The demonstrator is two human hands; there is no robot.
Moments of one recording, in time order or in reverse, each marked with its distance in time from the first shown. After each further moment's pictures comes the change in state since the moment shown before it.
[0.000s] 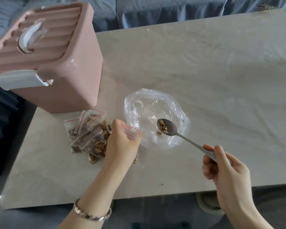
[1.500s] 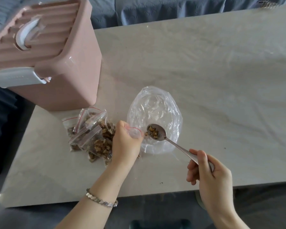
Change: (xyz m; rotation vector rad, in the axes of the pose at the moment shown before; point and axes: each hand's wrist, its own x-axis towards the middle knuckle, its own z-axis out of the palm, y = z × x) left_hand 0.009 -0.017 0.024 -0.122 -0.018 -0.055; right_hand -0.017 0.018 0.013 -0.210 -0.095 -0.120
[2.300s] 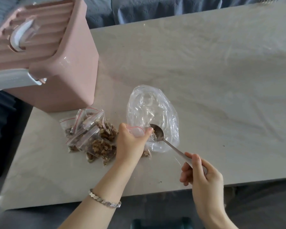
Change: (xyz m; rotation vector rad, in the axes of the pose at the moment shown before) left_hand -0.005 0.005 0.012 -0.059 -0.061 -0.074; right_hand -0.006 0.012 0.008 0.104 0.042 0.124
